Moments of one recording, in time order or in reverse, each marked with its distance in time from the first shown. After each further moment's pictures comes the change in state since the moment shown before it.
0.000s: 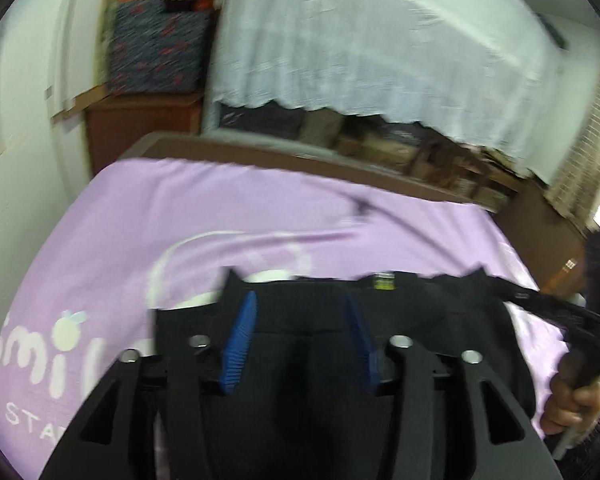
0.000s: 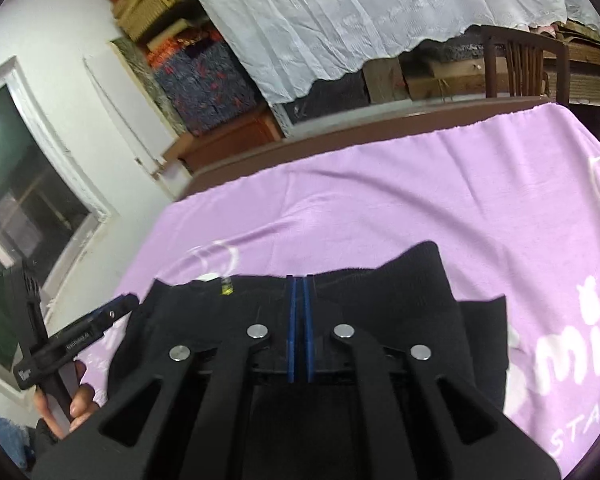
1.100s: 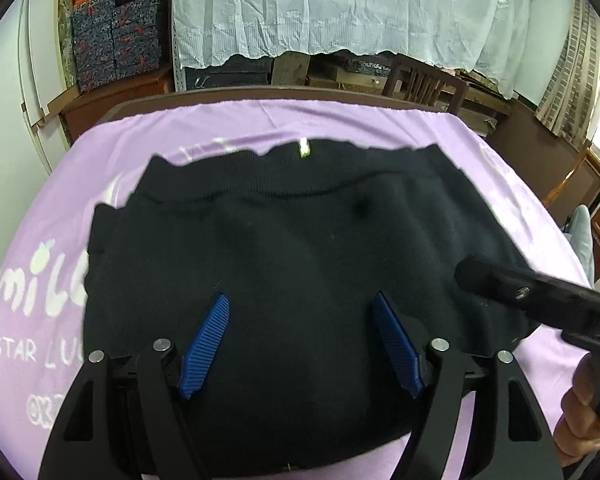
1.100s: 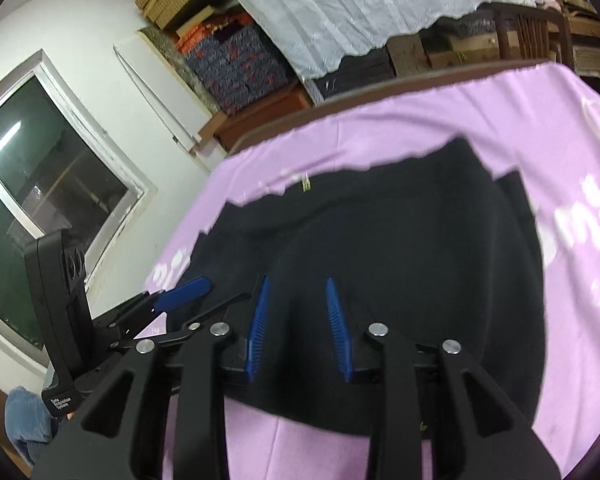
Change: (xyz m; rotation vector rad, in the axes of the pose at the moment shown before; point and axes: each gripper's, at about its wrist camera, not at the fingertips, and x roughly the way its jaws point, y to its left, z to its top) left arm 0.009 -0.064 -0.081 0.138 0.173 0.048; right arm -0.046 0.044 -0.084 0.045 0.098 0.058
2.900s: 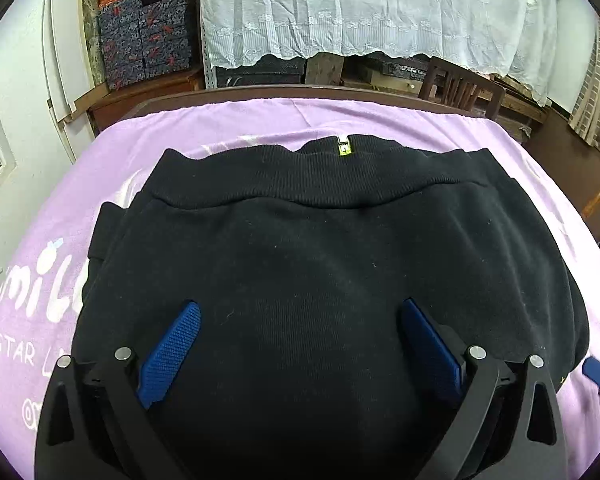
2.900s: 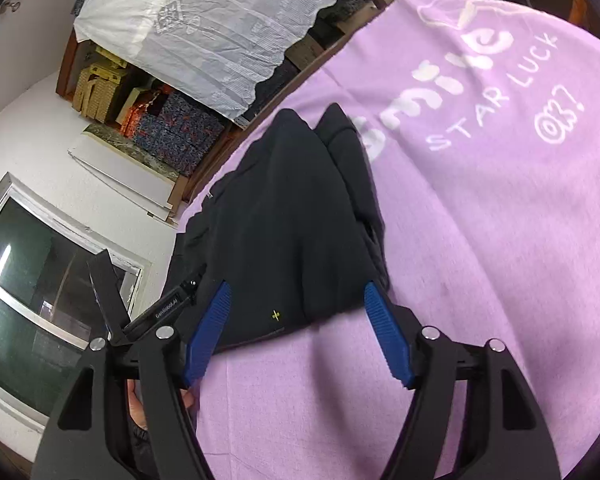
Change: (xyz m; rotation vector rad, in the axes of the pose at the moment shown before) left arm 0.020 0.005 0.011 -0.047 -0.017 0.123; right arm -0.084 -0.106 -0.077 0.388 -0.143 0.028
